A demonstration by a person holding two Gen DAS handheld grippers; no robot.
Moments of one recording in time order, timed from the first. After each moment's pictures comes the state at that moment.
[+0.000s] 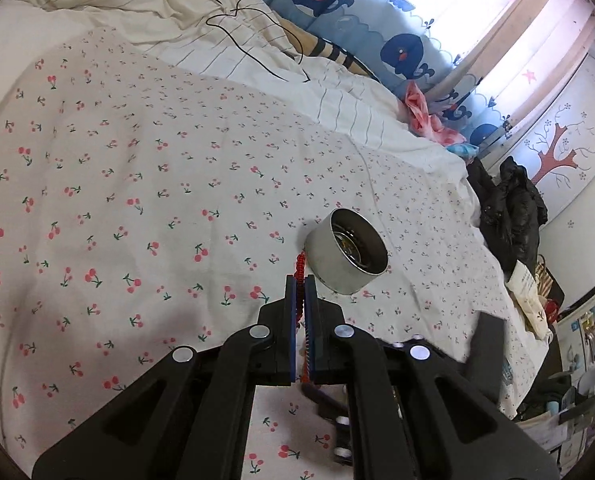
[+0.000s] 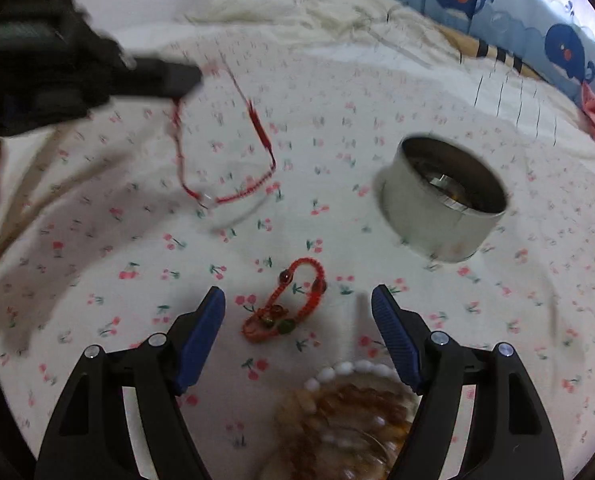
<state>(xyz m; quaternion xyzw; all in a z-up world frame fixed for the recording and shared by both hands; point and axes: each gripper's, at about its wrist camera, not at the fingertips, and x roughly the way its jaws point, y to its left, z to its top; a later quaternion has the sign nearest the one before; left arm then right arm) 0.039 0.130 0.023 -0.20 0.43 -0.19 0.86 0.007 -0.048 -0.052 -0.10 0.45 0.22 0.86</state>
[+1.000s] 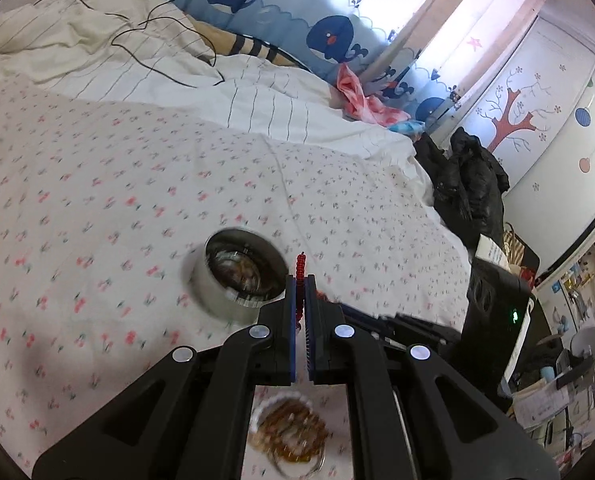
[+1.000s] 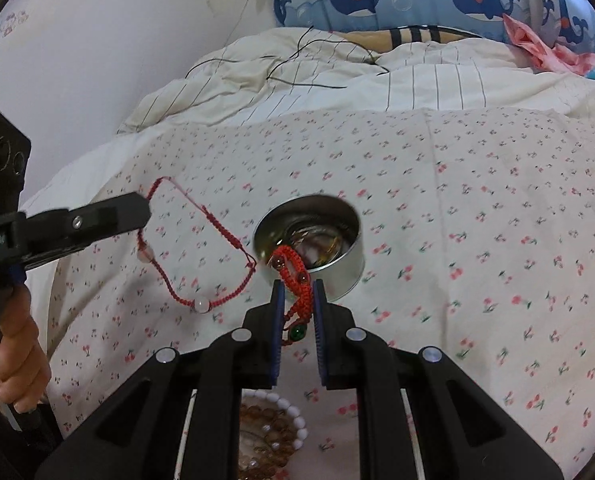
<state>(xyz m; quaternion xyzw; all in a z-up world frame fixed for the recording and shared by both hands) 0.062 0.032 0.057 -0.16 0.40 -0.29 0.85 0.039 -0.178 0.022 0.08 0.40 0.18 0.89</state>
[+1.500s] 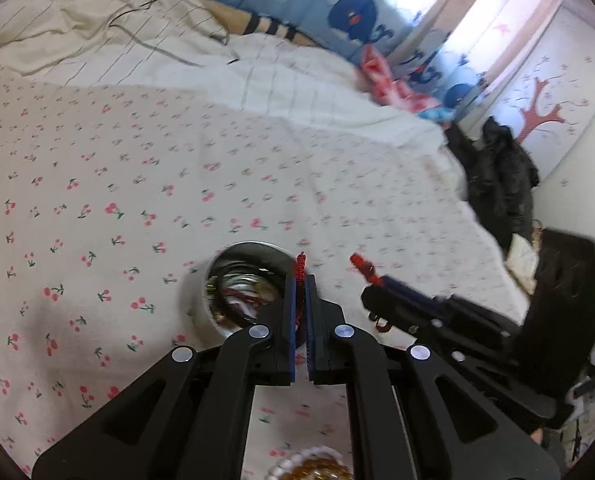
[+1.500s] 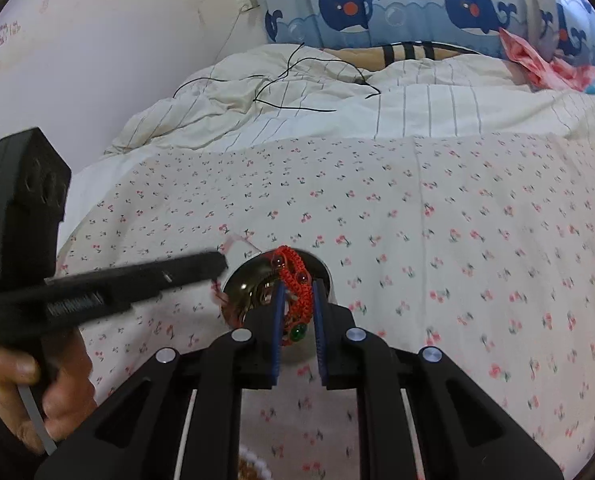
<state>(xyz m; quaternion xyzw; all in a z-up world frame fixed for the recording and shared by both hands) 0.123 -0.004 0.012 -0.13 0.44 -0.24 0.86 0.090 -0.180 0.028 0.07 0.39 0.17 0.90</state>
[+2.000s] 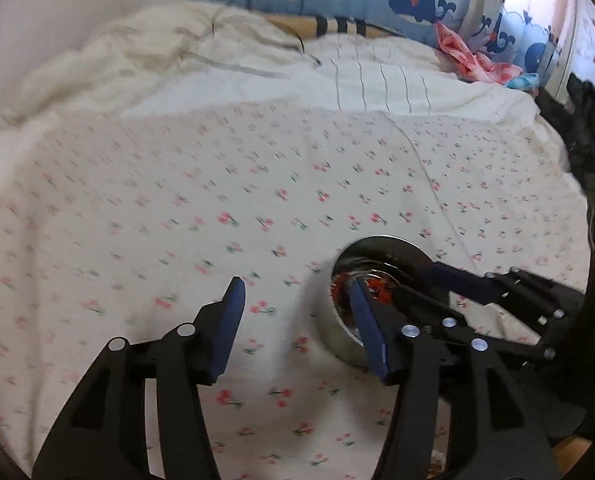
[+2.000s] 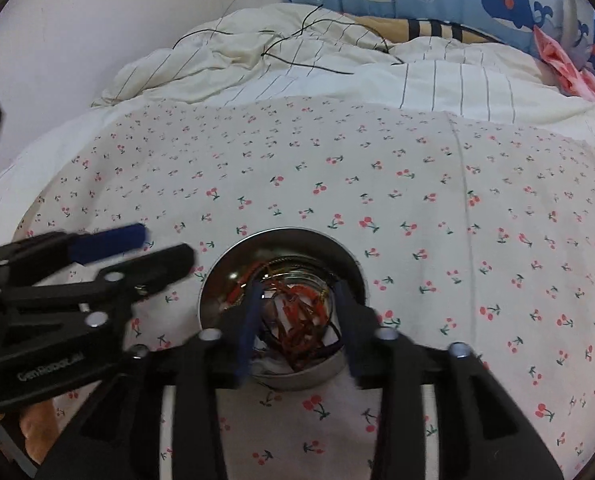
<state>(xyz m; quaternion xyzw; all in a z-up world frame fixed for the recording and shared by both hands) 0.112 -0.002 0.011 0.02 0.42 -0.07 0.90 0.117 -0.146 -0.010 0.02 0.43 0.17 0.89</state>
